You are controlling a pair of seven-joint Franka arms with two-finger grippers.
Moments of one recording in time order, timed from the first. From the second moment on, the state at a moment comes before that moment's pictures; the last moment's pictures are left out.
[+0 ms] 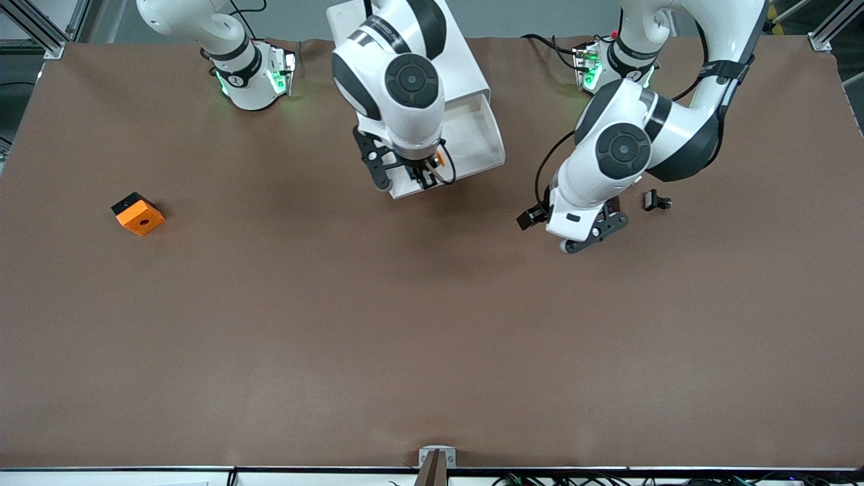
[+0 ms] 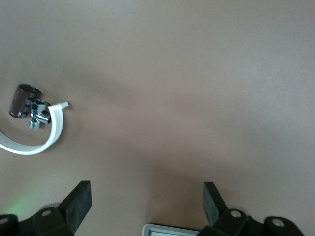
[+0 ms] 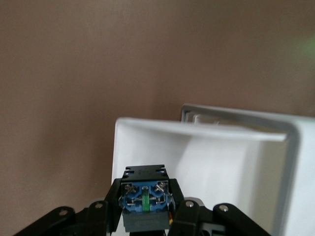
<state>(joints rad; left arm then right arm) -0.16 0.27 -0.38 -1.84 -0.04 1.96 -1.02 0.83 0.45 -0.08 -1.37 0.15 1.61 1.86</state>
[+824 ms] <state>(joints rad) -0.39 0.38 -0.39 -1.82 -0.02 2.11 -1.18 0.37 0.32 -0.09 -1.31 0.07 1.31 0.81</state>
